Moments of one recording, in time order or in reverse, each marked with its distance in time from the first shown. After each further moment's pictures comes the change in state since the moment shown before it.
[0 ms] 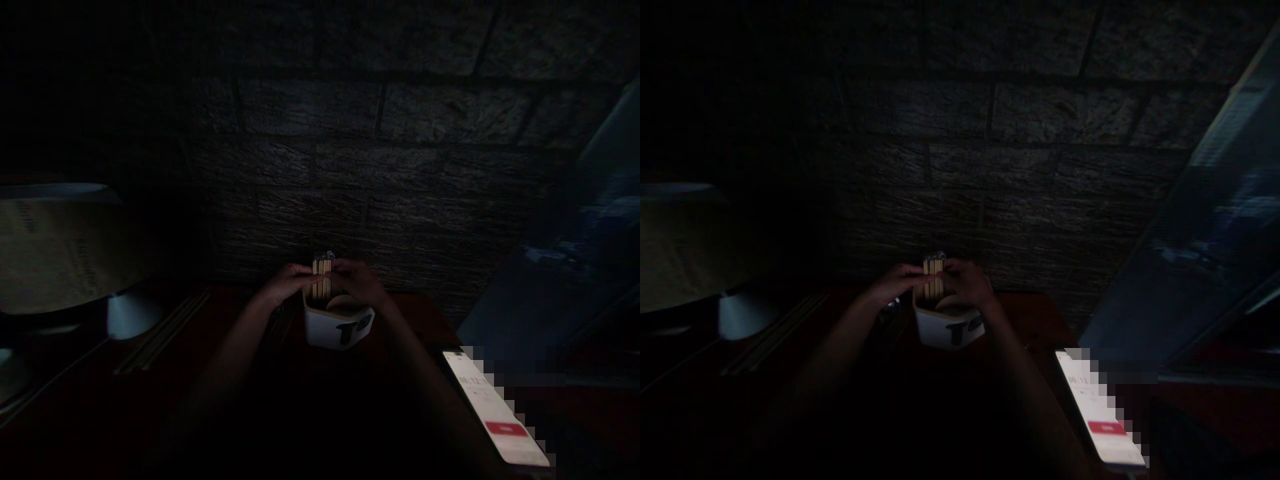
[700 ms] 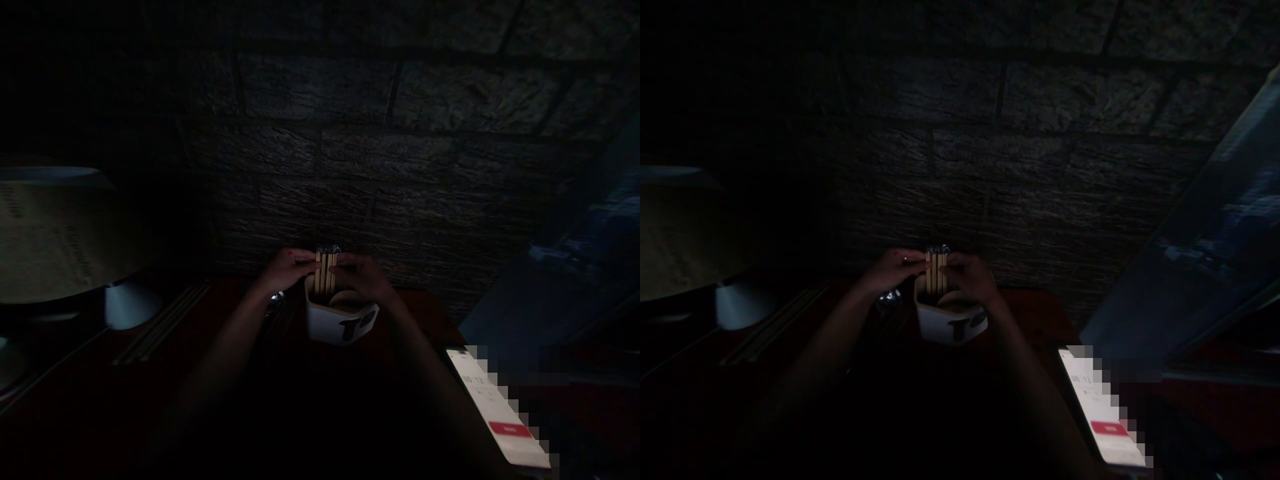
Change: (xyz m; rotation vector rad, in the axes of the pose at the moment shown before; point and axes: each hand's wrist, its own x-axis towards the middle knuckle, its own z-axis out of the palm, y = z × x) left_hand -0.001 0.012 -0.009 0.113 0.083 0.176; right_hand -0.001 -0.001 0.001 0.098 0.014 0.015
